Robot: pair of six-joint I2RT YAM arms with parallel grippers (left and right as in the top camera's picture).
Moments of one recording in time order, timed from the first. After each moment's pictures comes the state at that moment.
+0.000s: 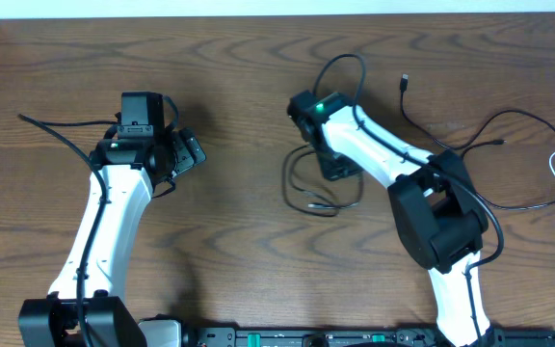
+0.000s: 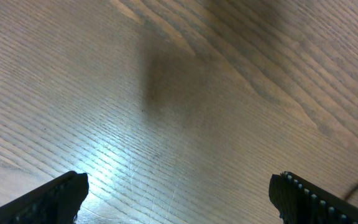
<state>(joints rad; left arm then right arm) 0.02 1.46 1.08 -0.78 -0.05 -0.49 0.57 2.20 1.68 -1.23 0.41 0.41</state>
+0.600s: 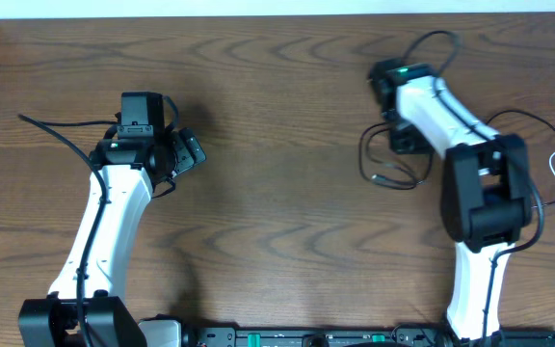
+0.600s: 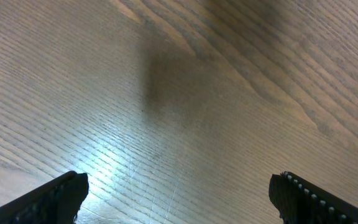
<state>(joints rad) 0.02 1.46 1.08 -0.78 -0.05 -0.49 0.21 2.20 1.68 -1.19 0.52 0.41</state>
